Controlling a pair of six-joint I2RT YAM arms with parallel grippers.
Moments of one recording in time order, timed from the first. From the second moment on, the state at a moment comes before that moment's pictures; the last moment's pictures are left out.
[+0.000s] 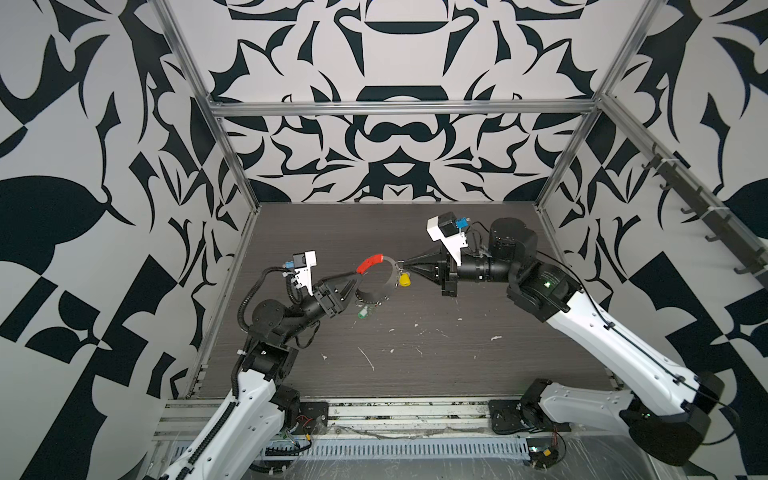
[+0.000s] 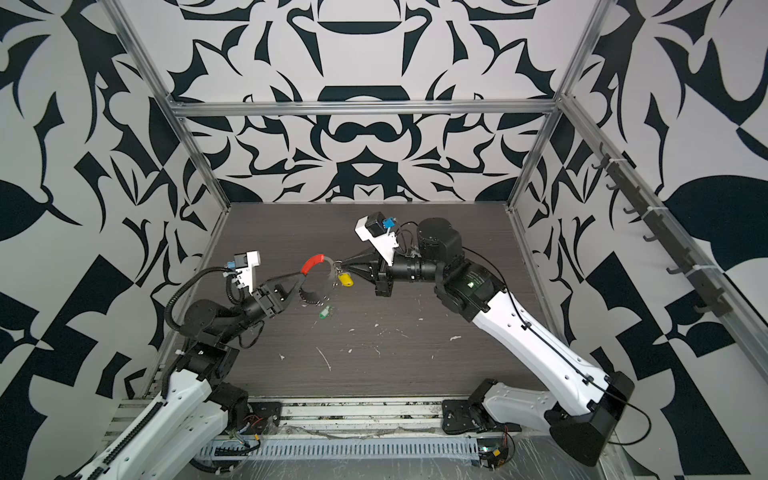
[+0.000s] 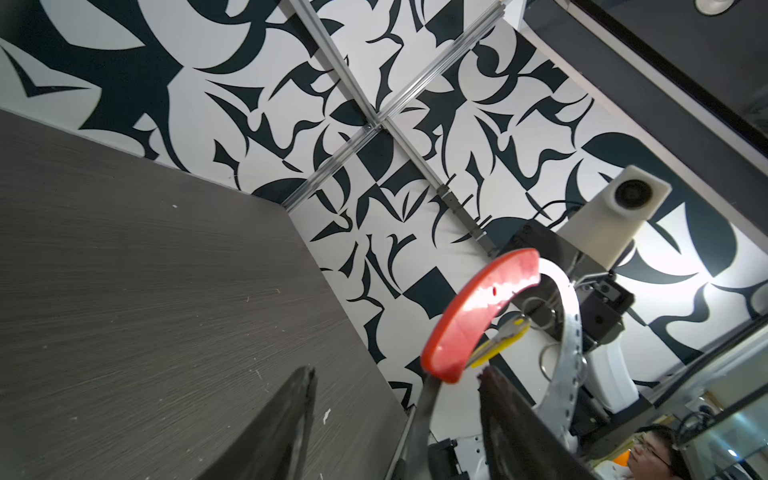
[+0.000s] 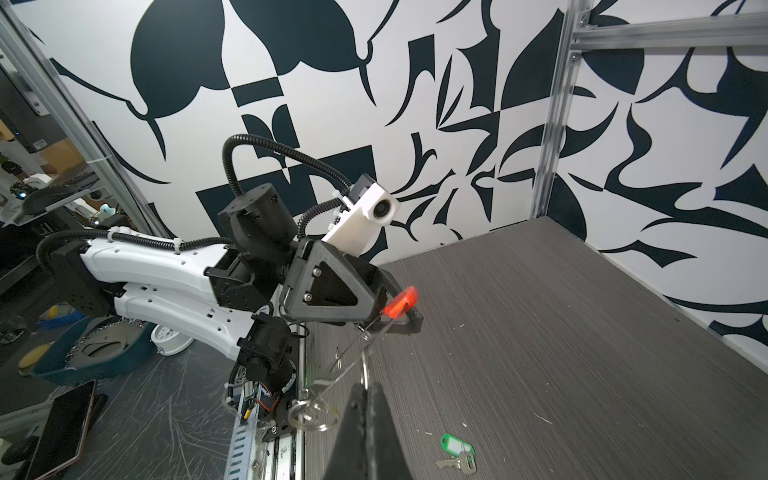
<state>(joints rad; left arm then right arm) -0.37 0.64 0.38 0.52 0.63 -1.04 0.71 1.17 1.26 -0.28 -0.72 0.07</state>
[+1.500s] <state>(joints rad) -0.30 0.64 0.66 0.02 0.87 -0.92 0.68 1.20 1.28 -0.52 -0.66 -0.12</state>
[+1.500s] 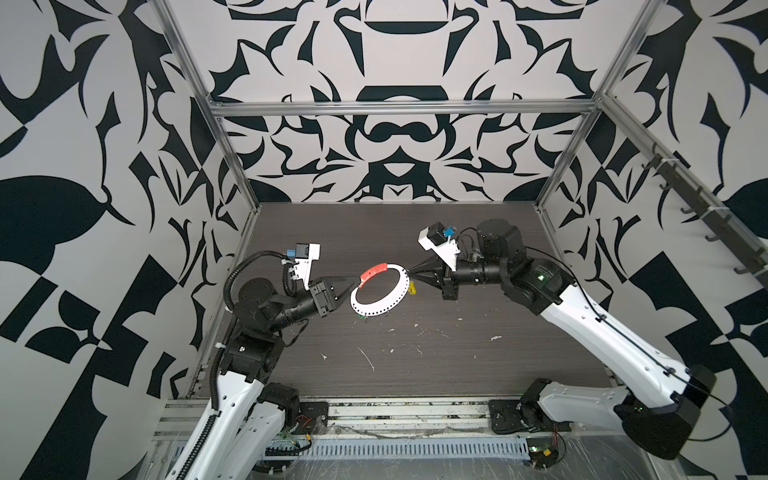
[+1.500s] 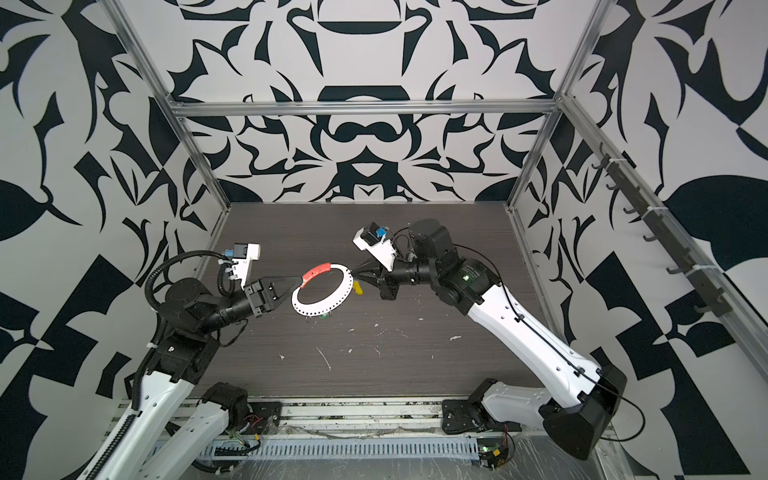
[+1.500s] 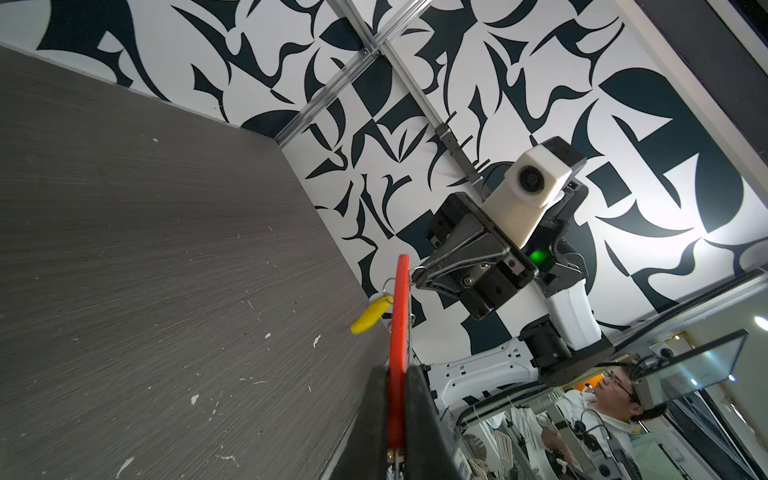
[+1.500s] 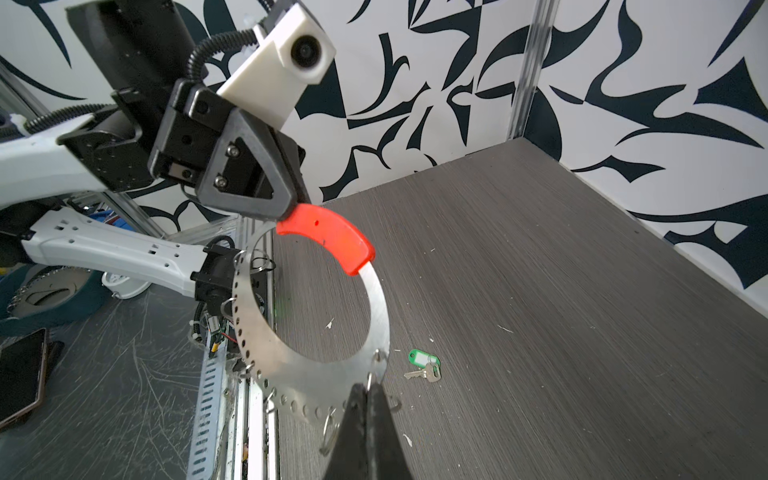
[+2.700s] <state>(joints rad) -0.17 0.75 0.55 0.43 1.14 -1.24 0.69 1.17 1.30 -0.38 -0.90 -0.01</state>
